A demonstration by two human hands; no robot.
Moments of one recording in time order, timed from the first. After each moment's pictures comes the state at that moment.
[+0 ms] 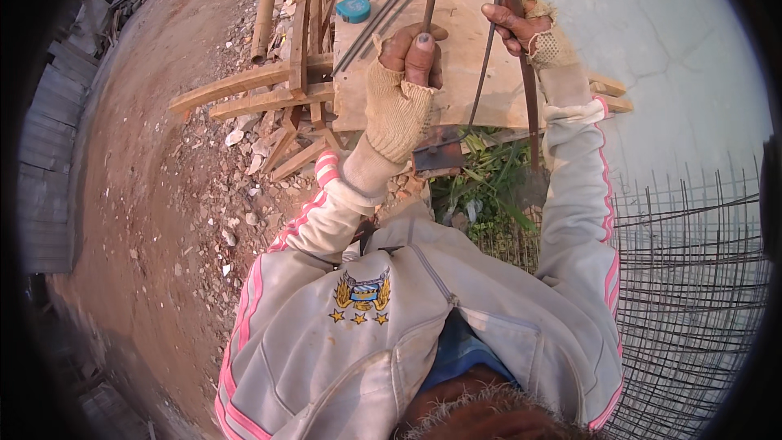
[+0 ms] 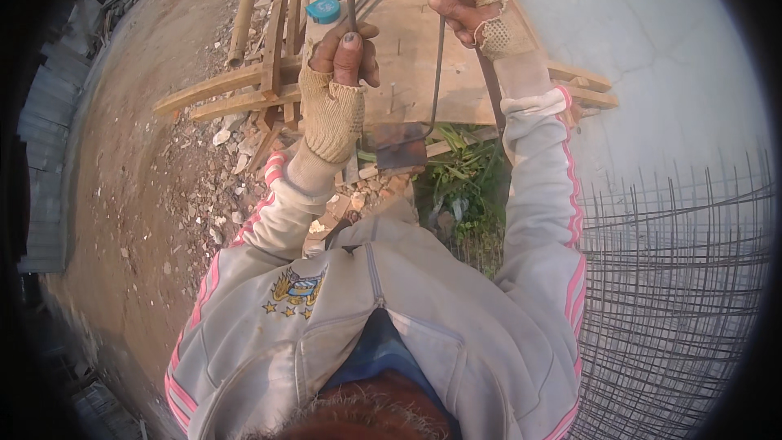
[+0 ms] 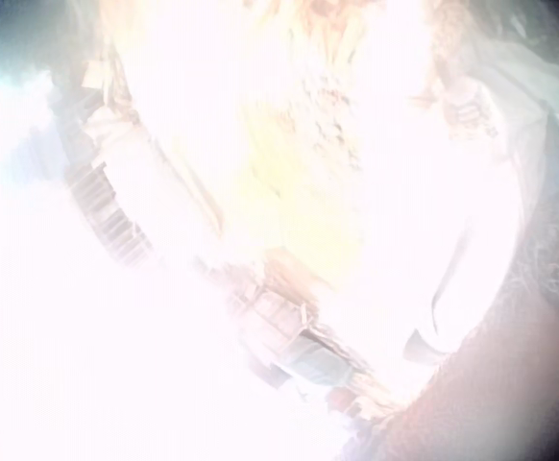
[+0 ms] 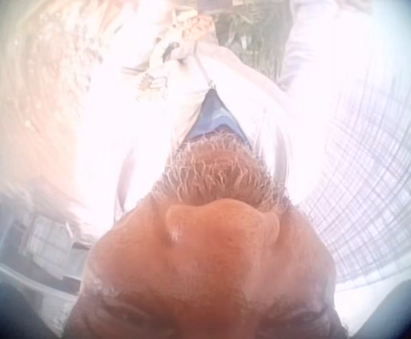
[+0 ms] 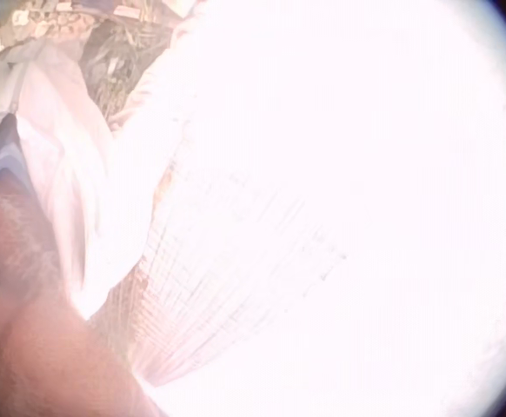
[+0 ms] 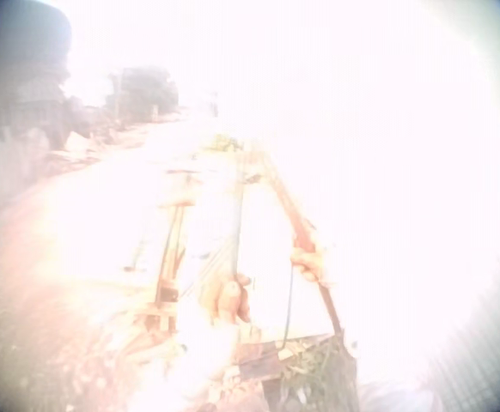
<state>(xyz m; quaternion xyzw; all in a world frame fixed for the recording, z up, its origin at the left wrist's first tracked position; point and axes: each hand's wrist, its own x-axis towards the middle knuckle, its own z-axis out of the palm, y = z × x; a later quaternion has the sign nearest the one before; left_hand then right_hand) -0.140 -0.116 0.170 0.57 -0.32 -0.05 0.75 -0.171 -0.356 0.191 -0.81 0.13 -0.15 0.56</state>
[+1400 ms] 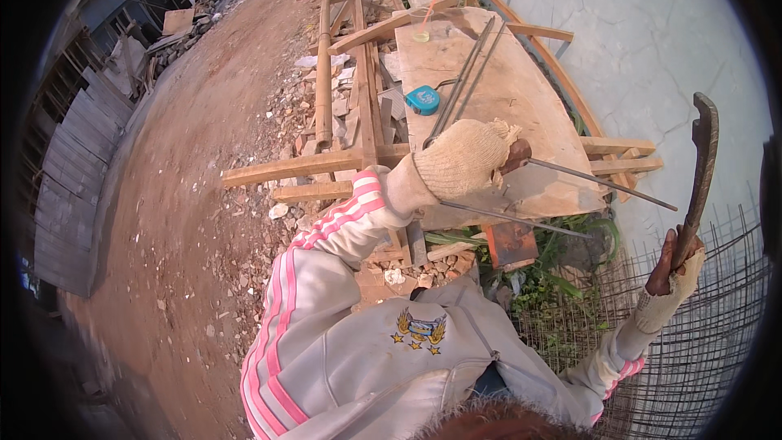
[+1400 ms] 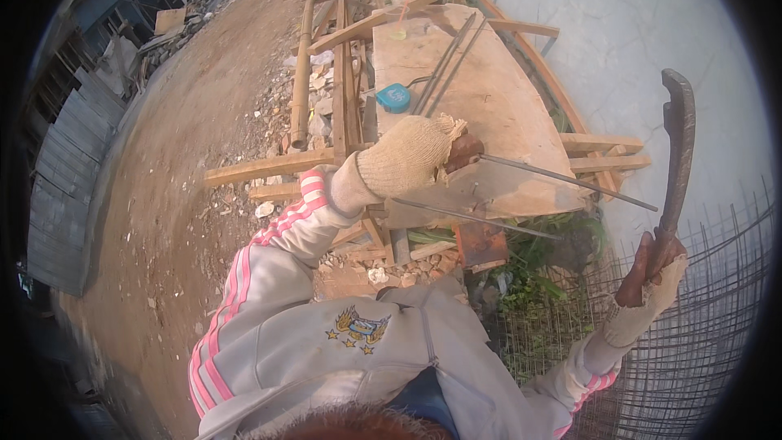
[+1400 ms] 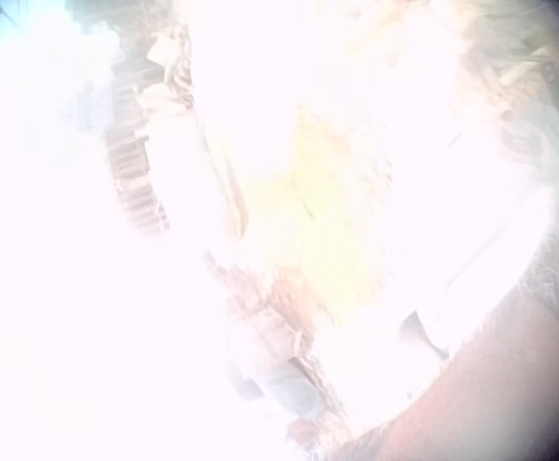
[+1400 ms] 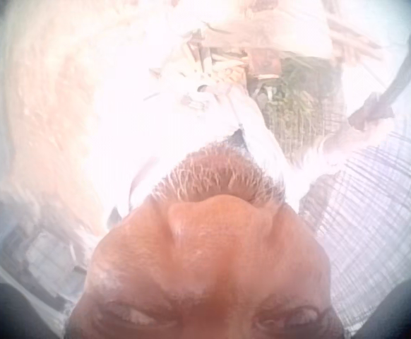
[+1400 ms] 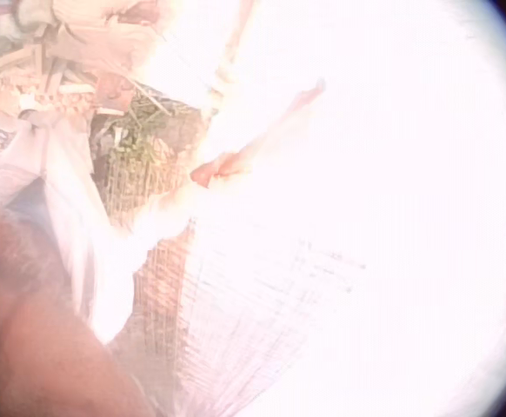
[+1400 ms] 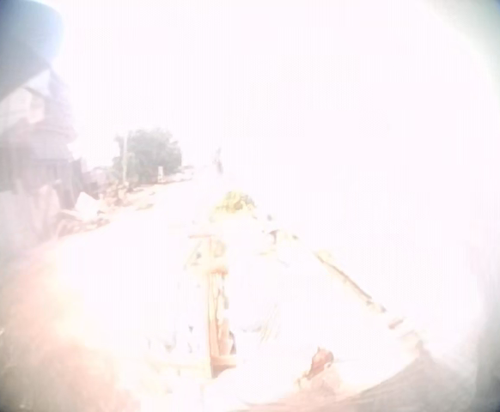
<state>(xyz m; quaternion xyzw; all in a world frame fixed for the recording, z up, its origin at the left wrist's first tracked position) 0.013 -0.099 0.187 0.59 -0.78 0.07 0.20 -0.355 -0.236 0.187 -0.74 0.37 -0.56 0.02</state>
